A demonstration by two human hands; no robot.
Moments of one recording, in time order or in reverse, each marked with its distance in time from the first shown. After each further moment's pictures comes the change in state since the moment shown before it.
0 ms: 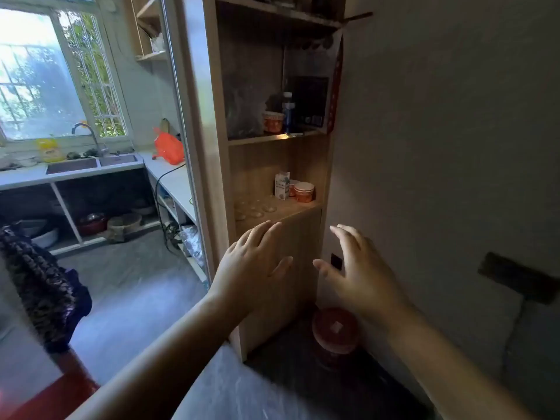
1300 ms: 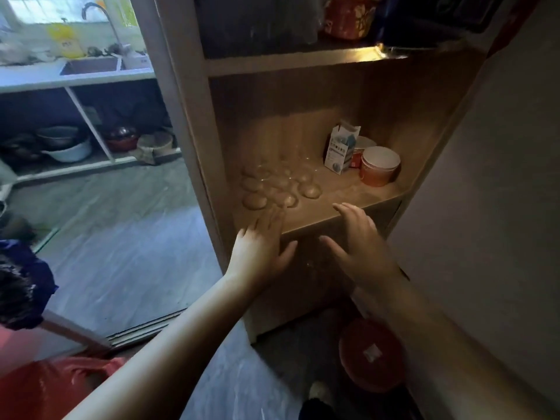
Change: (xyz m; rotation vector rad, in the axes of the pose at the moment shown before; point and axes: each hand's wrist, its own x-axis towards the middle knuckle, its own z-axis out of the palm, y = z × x) left_hand 0.277 -0.254 0.311 0.077 -0.131 -0.382; right_hand 0.410 0.207 0.295 0.147 -0.223 -0.097
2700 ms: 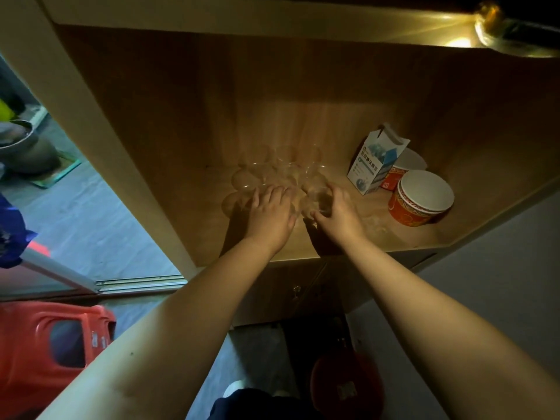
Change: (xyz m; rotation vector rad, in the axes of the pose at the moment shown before) left_hand 0.180 -0.024 0.136 0.153 -0.054 -0.251; right_hand 0.226 0.127 0.111 0.124 -0.252 0.046
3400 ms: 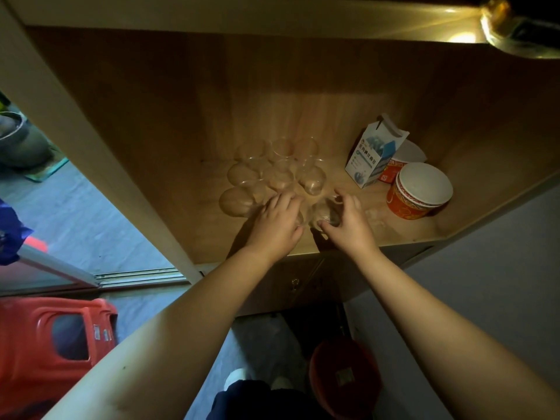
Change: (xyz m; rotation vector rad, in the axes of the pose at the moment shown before) left_hand -0.014 0.009 0.010 -0.214 0.081 0.130; right_hand -0.025 0.018 -0.012 0.114 -0.016 -0.002
